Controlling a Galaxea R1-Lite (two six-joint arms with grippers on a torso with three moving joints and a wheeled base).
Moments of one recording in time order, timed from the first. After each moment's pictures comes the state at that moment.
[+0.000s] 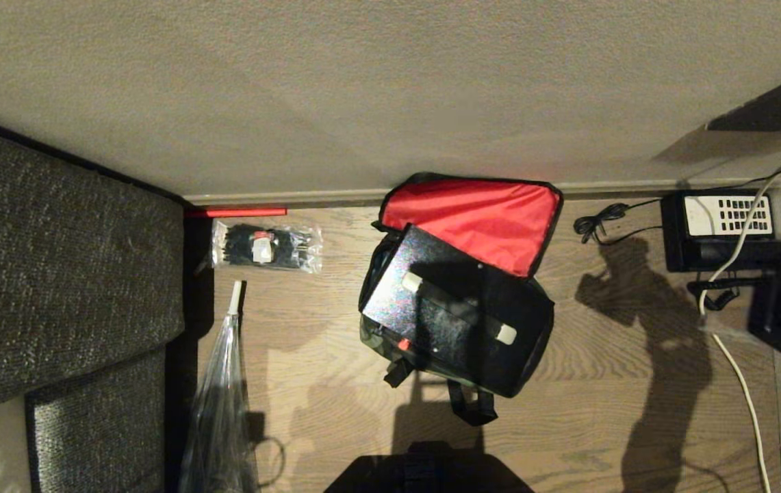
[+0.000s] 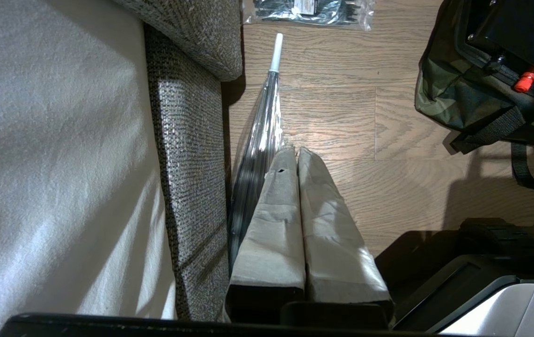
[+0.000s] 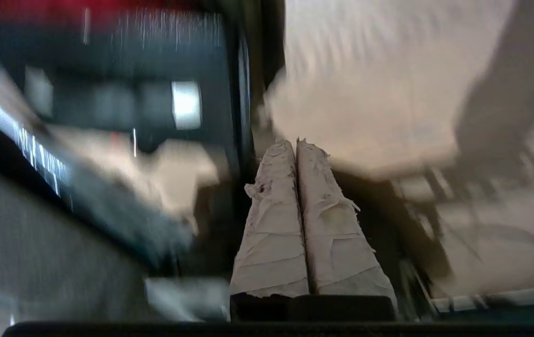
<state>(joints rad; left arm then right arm) 0.00 0.00 0.00 0.00 -0.01 0.05 0.05 1.27 -0.83 0.19 0.14 0.51</state>
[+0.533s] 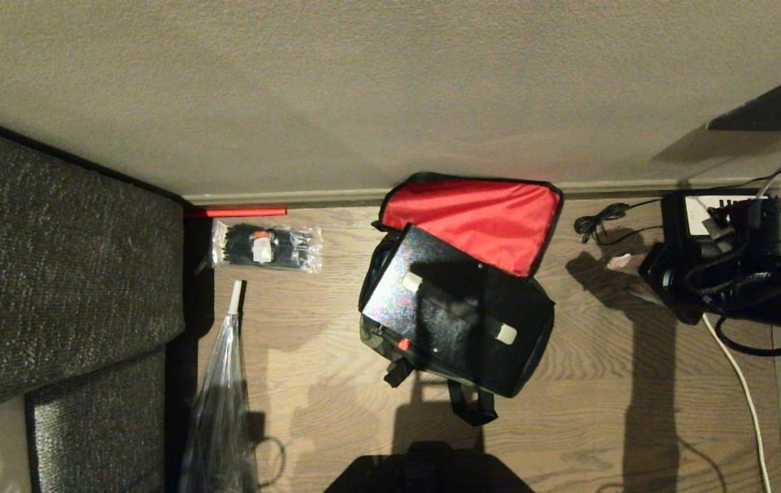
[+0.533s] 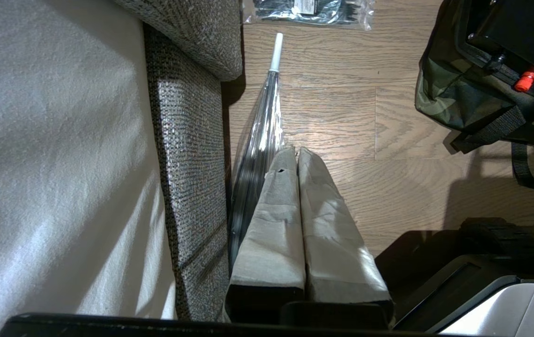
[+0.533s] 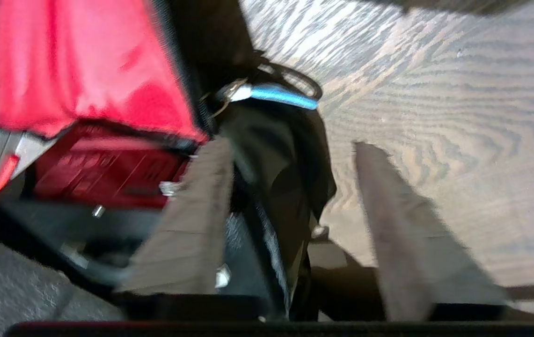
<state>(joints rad) 0.00 0.00 0.00 0.00 -0.01 0.05 -0.03 1.75 -0.81 -0.49 0.26 0.71</state>
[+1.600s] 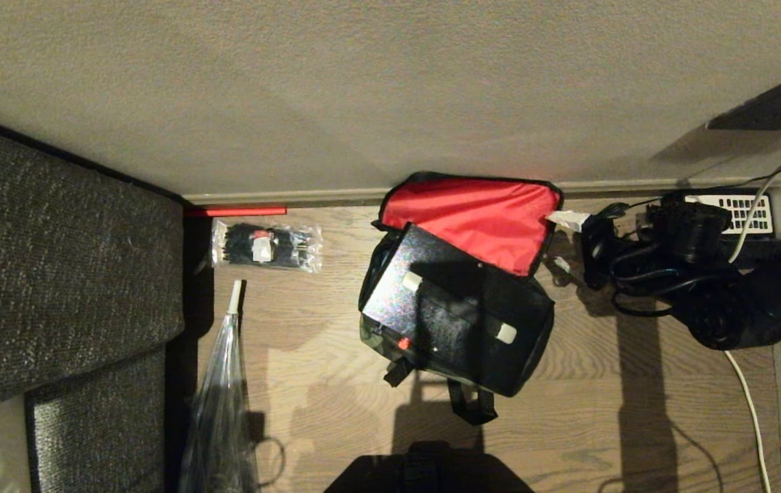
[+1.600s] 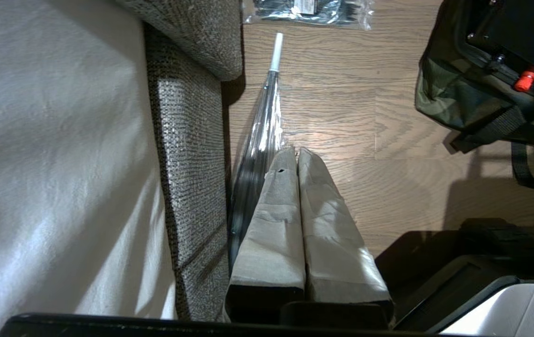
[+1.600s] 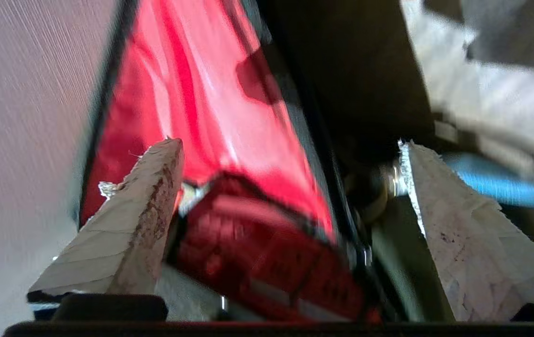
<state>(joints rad) 0.00 0.00 0.00 0.00 -0.01 0.05 0.05 2.10 -0.97 -1.03 0.38 1.12</state>
